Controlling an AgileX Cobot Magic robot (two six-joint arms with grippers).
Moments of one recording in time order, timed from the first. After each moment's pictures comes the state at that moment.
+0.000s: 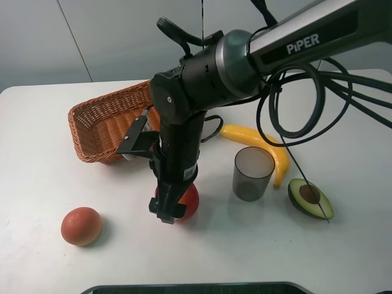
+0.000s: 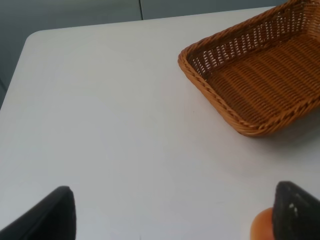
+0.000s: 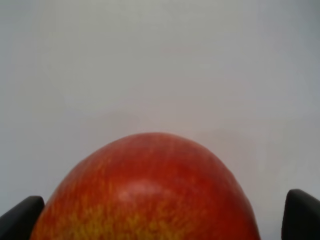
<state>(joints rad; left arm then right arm) -0.06 0.00 -0.52 0.08 1.09 -0.02 0.95 2.10 -1.31 0.17 0.81 -0.52</state>
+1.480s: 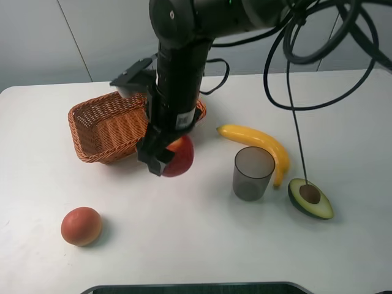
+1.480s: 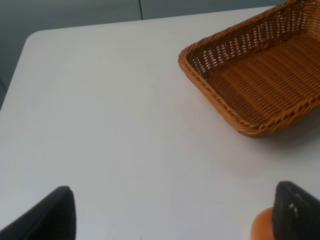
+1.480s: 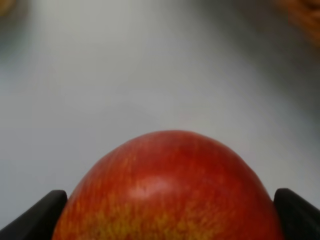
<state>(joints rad) -0.06 0.00 -0.52 0.08 1.09 -0.02 0.85 2.03 -1.54 0.17 1.02 -0.35</state>
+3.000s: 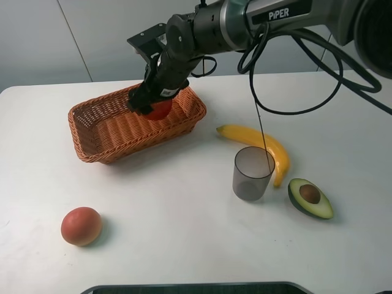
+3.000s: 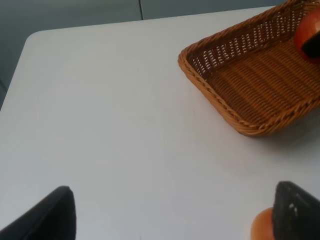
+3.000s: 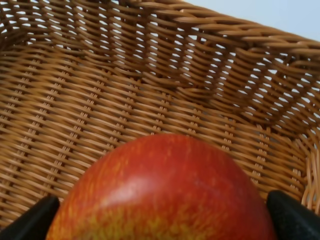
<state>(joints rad) -0.06 0.00 -0.52 0.08 1.09 -0.02 0.74 2.27 -1.70 0.13 0.48 -0.20</state>
